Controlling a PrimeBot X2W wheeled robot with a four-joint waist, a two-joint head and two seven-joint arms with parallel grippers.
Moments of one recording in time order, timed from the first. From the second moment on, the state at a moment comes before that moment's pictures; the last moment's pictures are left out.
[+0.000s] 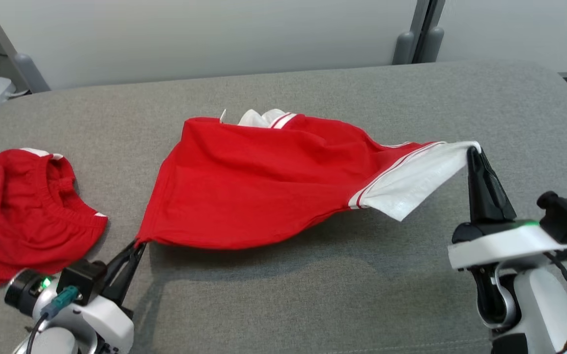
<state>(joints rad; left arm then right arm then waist) -0.20 0.41 -0.38 0.45 -0.30 -0.12 -0.26 -0.28 -0.05 0.07 0.25 0.40 0.13 -0.25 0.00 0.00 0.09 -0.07</state>
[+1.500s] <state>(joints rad) -0.47 0.84 -0.89 0.16 -1.28 -0.13 0.23 -0.41 -0.05 0.32 0.10 0.50 0.13 0.67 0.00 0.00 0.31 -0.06</state>
